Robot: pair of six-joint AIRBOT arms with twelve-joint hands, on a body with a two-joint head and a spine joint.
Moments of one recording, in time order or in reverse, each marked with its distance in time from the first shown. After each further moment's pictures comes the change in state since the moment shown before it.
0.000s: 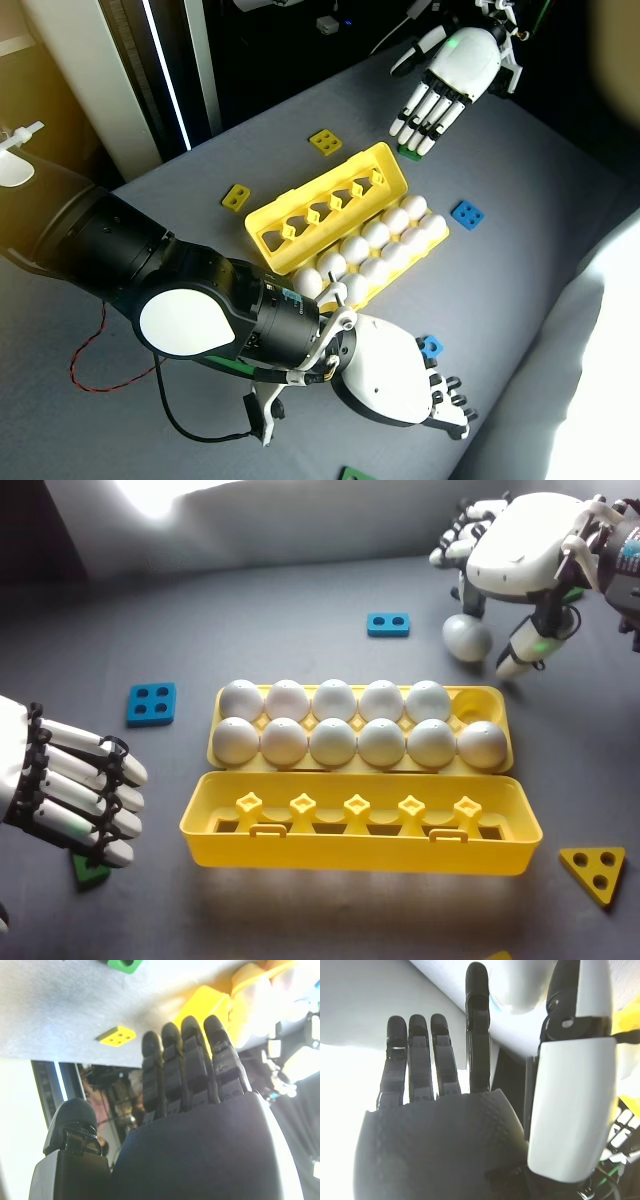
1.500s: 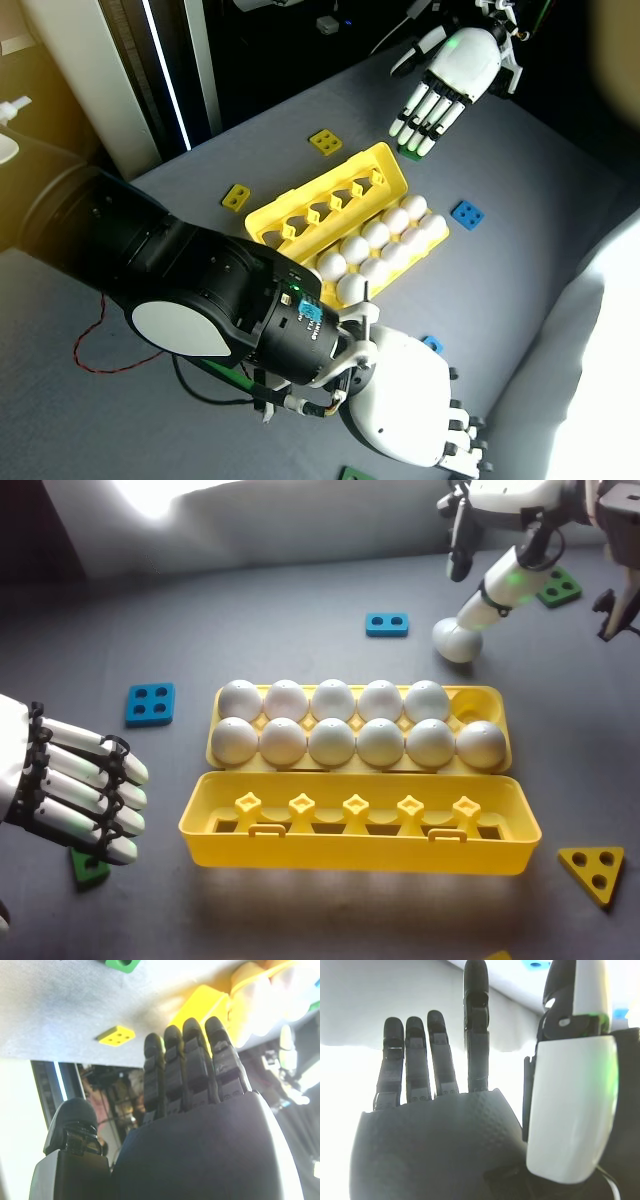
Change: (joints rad) left arm -0.004 0.000 0.000 0.005 0.000 0.000; right arm 0.139 -0.005 0.000 0.457 -0.164 -0.060
